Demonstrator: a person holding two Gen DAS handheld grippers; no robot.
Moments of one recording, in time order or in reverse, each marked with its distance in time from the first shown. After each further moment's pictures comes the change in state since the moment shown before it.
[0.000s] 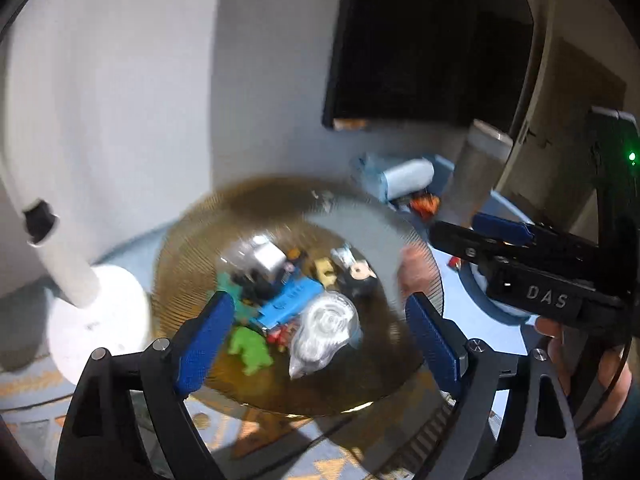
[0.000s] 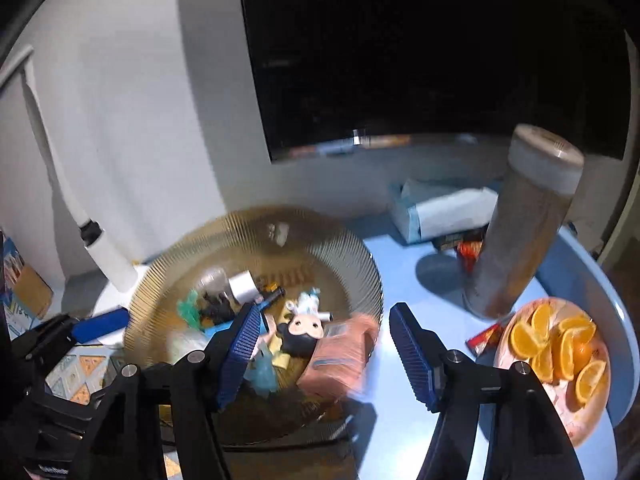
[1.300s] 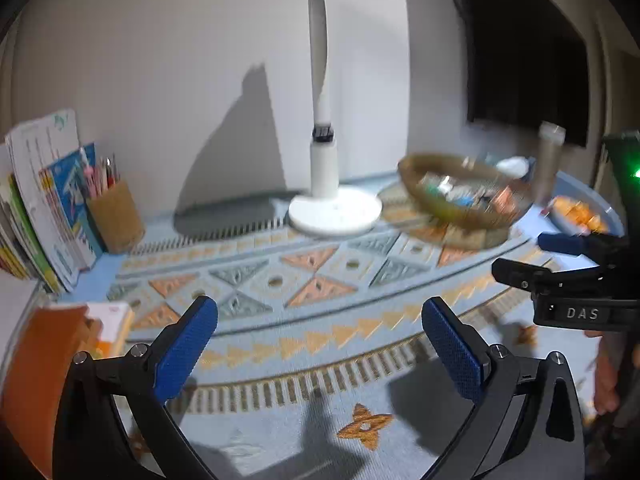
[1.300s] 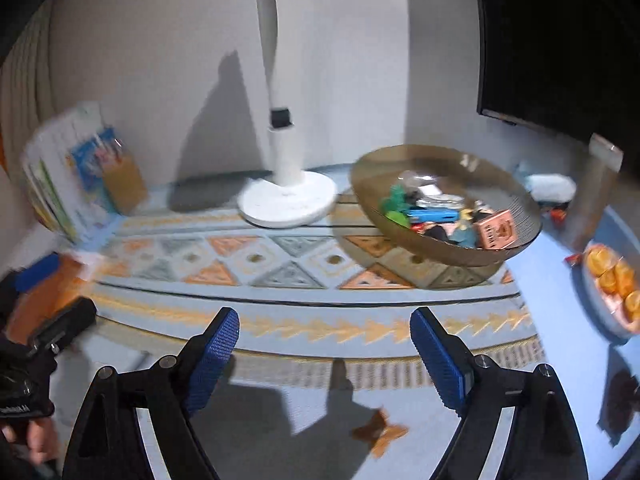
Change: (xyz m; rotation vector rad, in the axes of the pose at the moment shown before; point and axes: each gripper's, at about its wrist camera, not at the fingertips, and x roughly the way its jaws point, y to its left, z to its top) left arm -0.196 0.091 -0.201 -0.086 -0.152 0.454; right arm -0.065 0.196 -0.156 -0.226 0.036 0.110
